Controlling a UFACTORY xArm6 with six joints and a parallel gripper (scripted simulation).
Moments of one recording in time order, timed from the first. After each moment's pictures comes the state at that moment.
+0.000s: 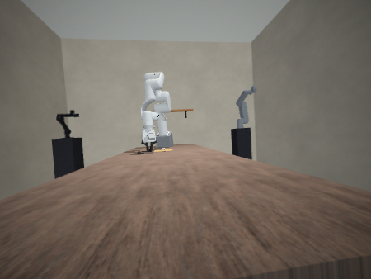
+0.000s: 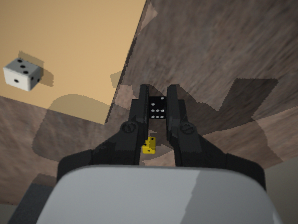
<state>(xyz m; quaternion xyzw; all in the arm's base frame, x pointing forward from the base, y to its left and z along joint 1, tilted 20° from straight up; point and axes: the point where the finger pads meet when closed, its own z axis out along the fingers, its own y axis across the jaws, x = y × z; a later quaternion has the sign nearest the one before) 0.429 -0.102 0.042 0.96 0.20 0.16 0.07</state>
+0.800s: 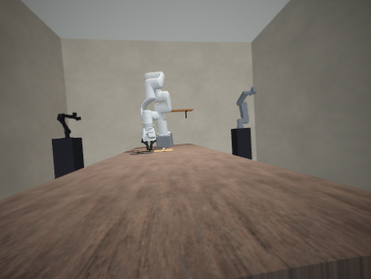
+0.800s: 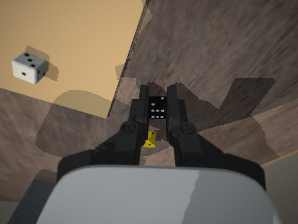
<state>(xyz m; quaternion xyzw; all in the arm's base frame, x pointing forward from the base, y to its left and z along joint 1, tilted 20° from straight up) 0.426 -0.102 0.050 0.96 0.20 0.16 0.07</state>
